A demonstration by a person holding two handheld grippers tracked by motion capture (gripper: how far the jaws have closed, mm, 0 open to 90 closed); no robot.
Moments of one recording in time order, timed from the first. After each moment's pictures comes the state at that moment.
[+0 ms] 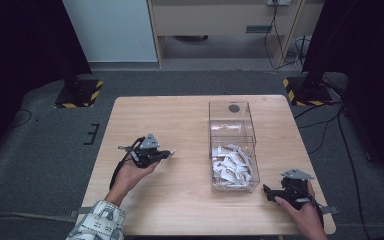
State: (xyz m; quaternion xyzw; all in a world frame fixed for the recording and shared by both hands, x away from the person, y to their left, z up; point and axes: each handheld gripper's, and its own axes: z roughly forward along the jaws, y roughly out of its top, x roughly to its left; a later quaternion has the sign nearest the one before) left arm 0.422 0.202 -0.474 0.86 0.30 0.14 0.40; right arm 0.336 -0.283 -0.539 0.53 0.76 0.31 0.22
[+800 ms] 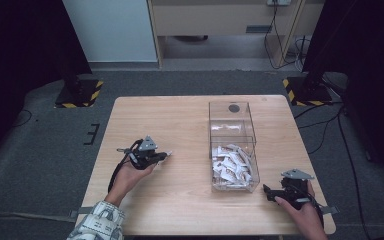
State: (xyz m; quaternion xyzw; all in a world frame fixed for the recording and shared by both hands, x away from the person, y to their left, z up) left arm 0.425 0.209 -0.493 0.86 0.31 0.14 0.38; right arm 0.336 -0.283 -0.539 0.53 0.76 0.31 0.22
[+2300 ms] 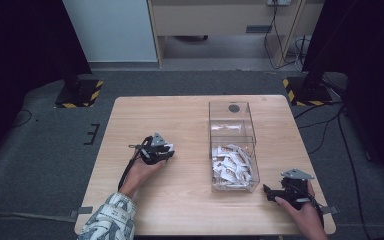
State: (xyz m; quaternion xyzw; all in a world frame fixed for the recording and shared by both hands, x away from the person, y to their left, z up) left arm 0.455 0.186 -0.519 0.85 0.34 0.17 0.36; right arm 0.336 -0.283 -0.539 0.53 0.76 0.31 0.22
